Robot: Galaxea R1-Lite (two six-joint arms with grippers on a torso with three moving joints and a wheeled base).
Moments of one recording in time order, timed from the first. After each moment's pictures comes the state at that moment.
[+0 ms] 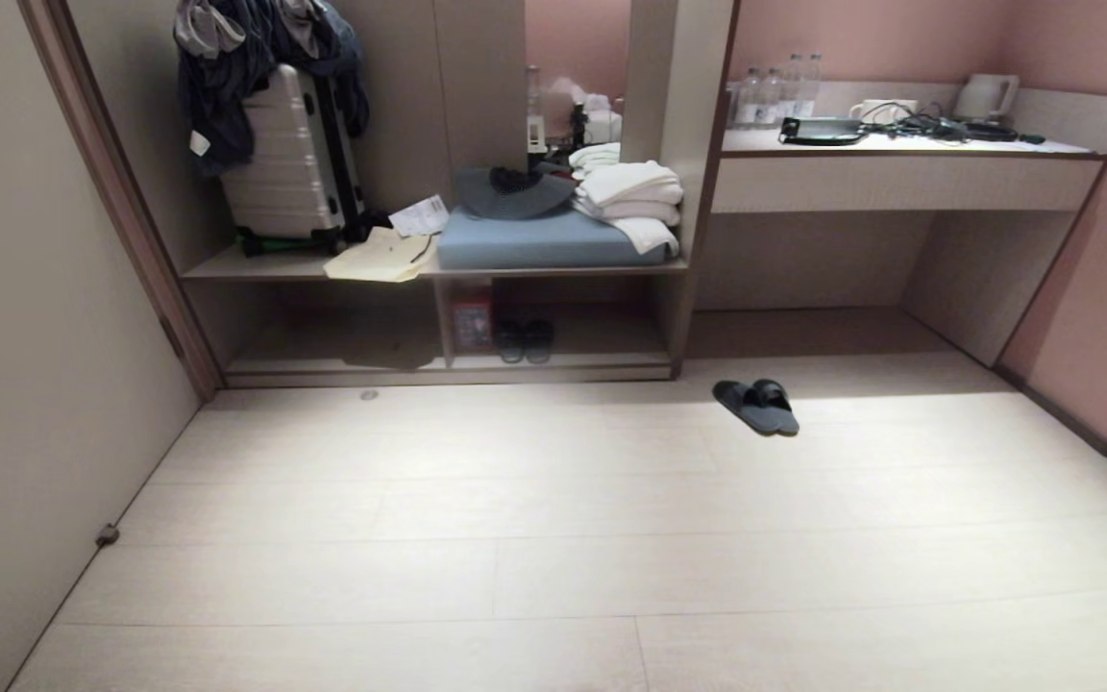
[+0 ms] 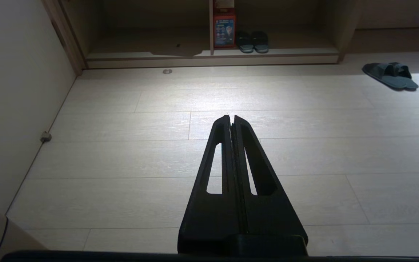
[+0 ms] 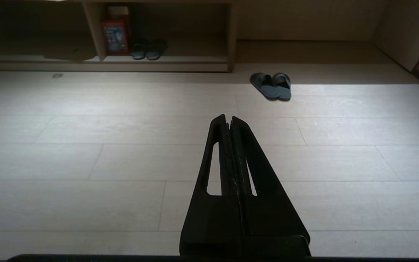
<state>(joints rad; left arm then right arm) 0.00 0.00 0.00 0.00 0.00 -0.01 0.00 0.00 0.00 0.00 -0.01 0.02</state>
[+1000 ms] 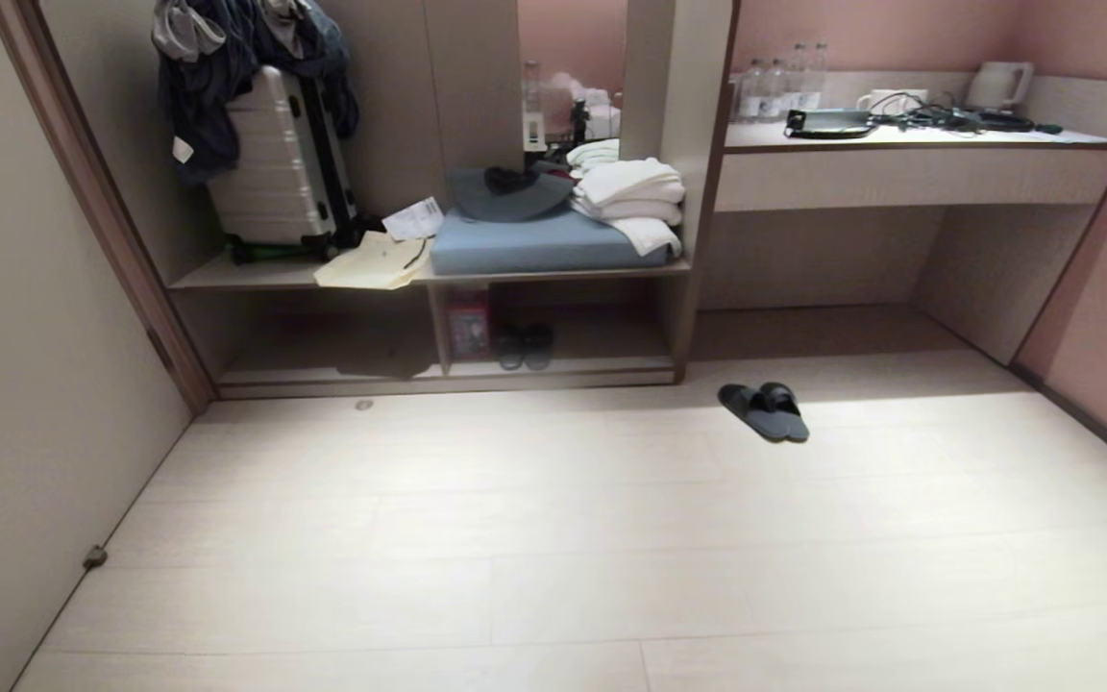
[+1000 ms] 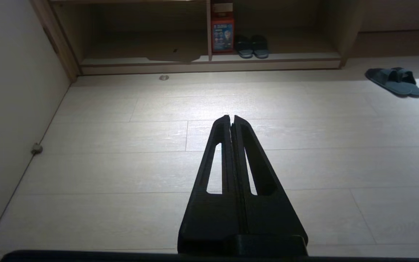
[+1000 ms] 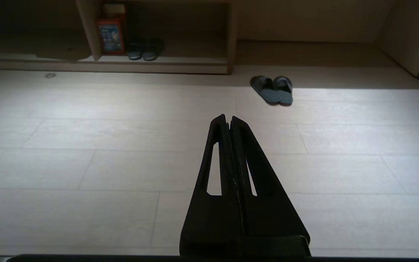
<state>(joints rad) 0.00 0.00 0.00 -0.01 0.00 -0.02 0.00 0.00 0.00 0.00 0.00 -0.01</state>
